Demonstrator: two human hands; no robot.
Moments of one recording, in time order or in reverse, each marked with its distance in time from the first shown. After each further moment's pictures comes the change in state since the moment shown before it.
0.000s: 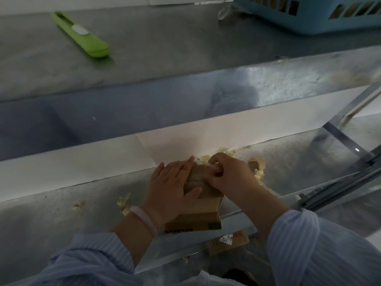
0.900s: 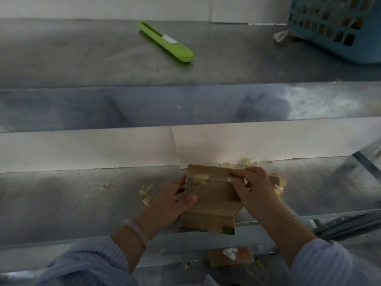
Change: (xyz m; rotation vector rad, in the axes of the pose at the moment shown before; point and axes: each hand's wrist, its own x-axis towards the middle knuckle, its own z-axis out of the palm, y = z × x) left_hand -0.049 -0.025 0.001 -1.008 -0.028 -0.307; right_hand -0.014 0.008 0.006 0.011 0.057 0.003
